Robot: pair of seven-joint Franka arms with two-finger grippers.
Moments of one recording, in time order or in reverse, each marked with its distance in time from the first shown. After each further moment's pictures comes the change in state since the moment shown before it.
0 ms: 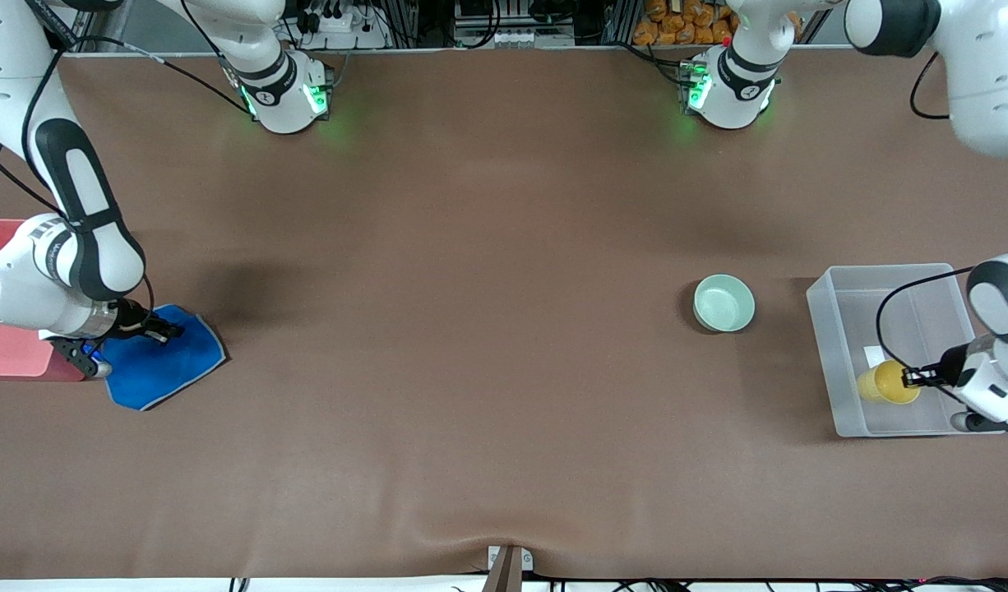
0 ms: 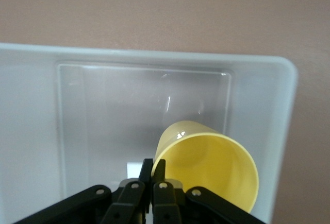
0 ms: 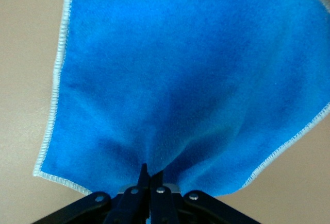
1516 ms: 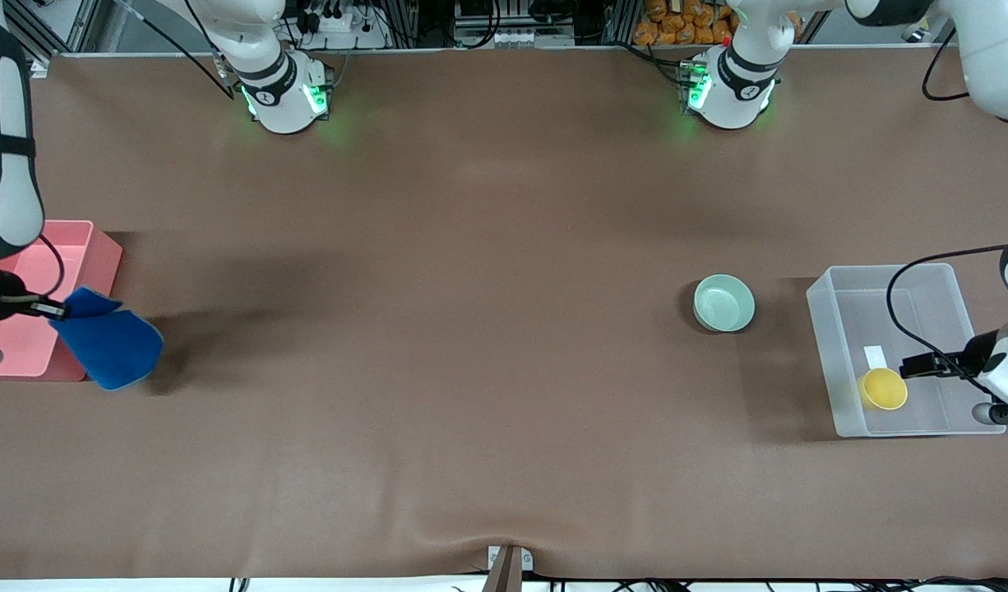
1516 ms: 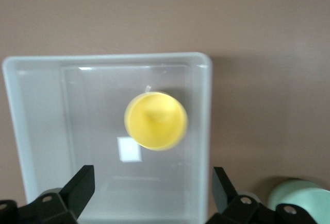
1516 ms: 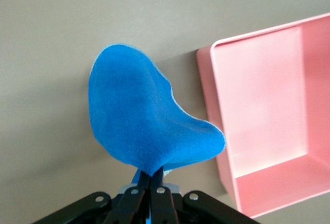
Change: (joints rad) left arm -0.074 -0.170 0.011 0.035 0.029 -0.228 -0.030; right arm 0.008 -0.216 0.003 0.262 -0.336 -0.419 -0.164
